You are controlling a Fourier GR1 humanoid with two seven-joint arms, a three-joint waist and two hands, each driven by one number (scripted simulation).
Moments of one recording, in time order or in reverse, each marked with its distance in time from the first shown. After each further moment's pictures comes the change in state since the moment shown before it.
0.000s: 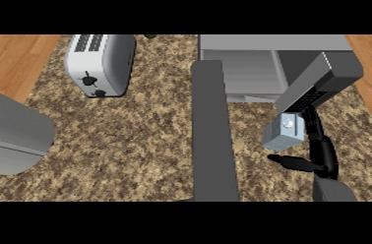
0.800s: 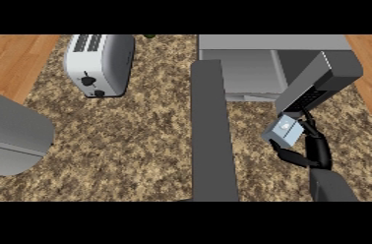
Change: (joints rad) left arm 0.022 -0.031 0.031 0.001 0.021 -0.060 -0.005; right arm -0.178 -0.052 -0.034 0.382 0.026 -0.027 -0.291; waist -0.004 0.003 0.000
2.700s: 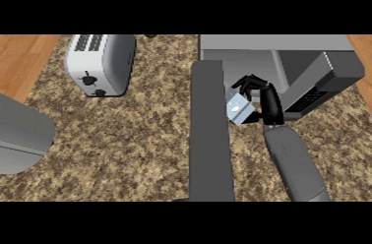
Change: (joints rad) left arm -0.010 0.006 0.091 0.075 0.031 -0.072 -0.005; right arm -0.180 0.186 0.199 -0.362 0.137 -0.197 0.410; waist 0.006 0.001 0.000
